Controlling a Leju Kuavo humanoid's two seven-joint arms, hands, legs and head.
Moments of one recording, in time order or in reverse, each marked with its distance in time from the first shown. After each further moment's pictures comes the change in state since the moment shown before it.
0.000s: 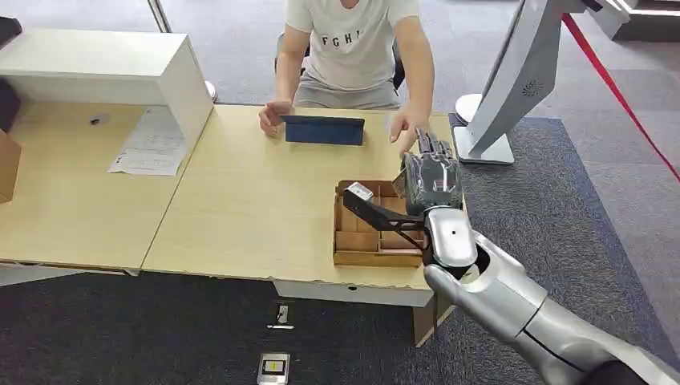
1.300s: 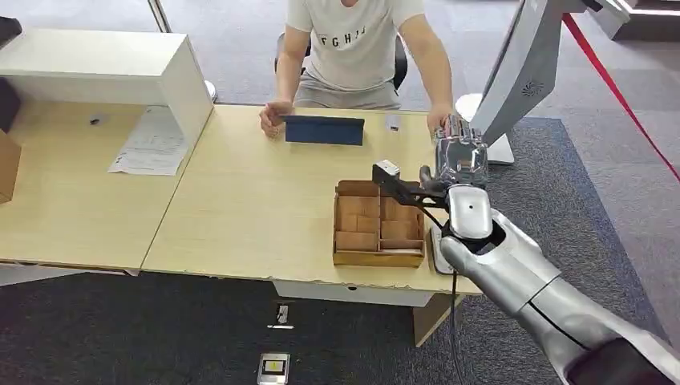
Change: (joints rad) left arm -0.001 -0.008 0.000 0.000 0.000 0.037 -0.008; right arm -0.074 0.008 -0.048 0.179 0.004 0.033 -0.005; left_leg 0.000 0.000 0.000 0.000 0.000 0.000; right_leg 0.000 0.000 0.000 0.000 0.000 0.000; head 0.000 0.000
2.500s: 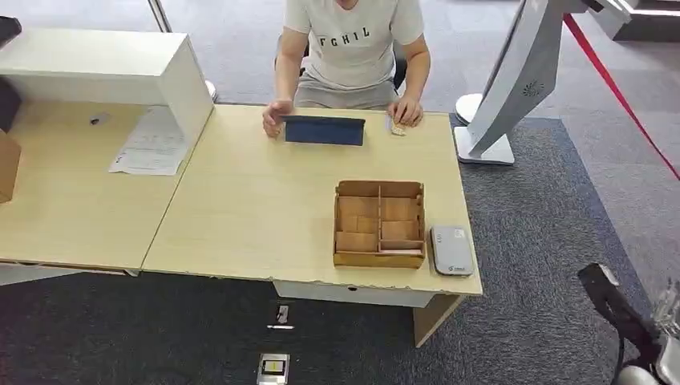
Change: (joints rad) left arm 0.019 -0.028 0.114 0.000 0.000 0.037 -0.062; right arm 0.886 -0.468 -0.833 -0.224 -0.245 -0.239 0.004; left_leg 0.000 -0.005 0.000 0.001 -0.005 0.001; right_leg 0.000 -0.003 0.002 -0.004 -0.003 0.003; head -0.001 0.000
